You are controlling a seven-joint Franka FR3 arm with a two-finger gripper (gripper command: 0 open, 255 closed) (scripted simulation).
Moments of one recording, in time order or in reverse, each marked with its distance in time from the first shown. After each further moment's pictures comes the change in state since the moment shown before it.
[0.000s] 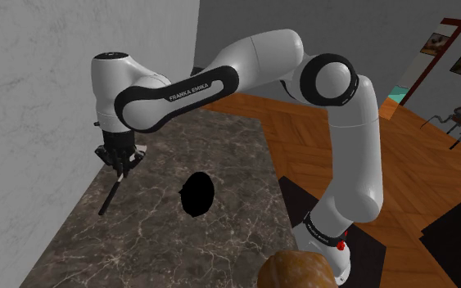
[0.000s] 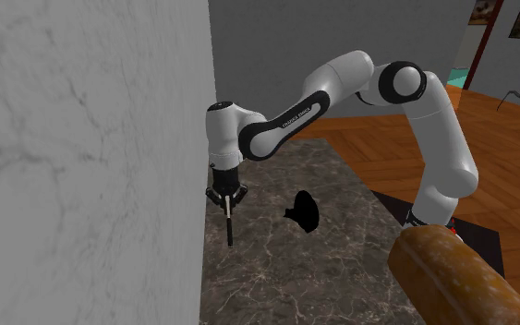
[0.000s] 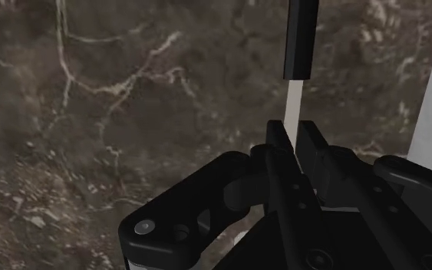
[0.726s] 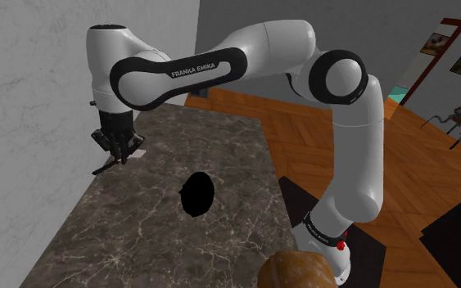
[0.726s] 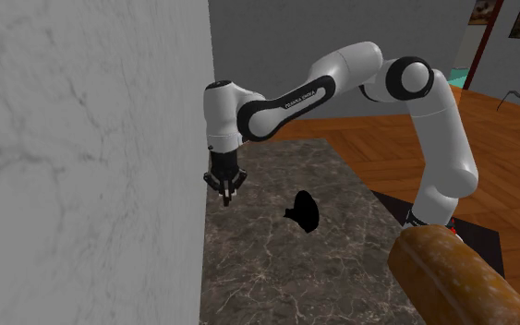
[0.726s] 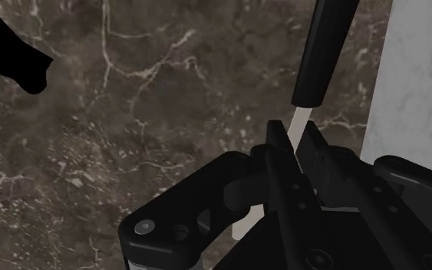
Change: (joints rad) arm -0.008 -0.051 0.021 0.068 0.032 -0.112 -0.017
